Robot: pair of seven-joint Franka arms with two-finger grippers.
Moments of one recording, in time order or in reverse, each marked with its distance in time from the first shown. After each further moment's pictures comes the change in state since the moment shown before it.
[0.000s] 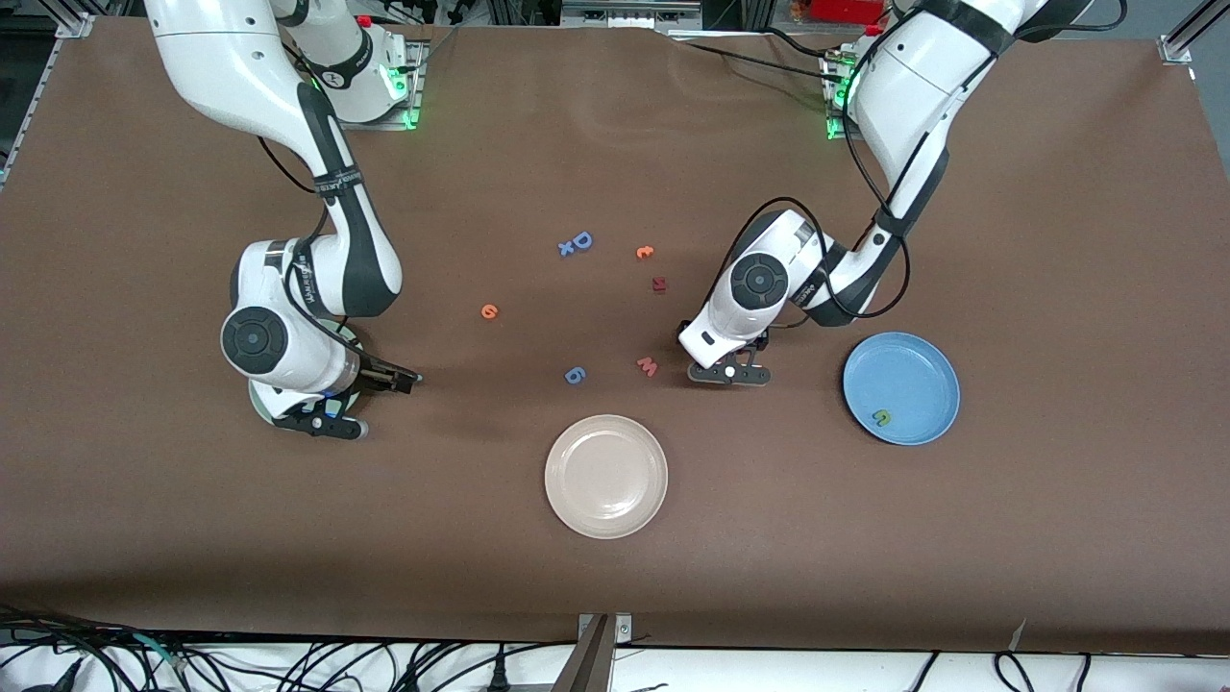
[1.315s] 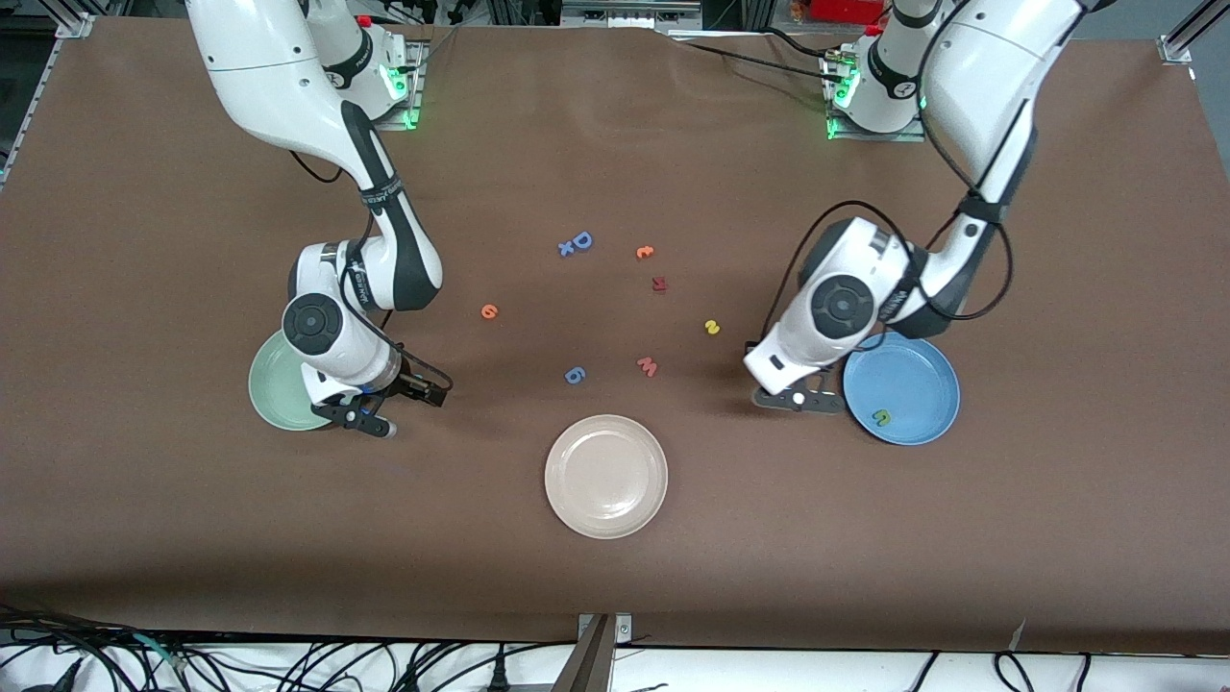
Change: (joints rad) left arm 0.187 -0.118 0.006 0.055 0.007 -0.251 0.297; right arm 0.042 0.050 0.034 -0.099 0.042 0.254 0.175
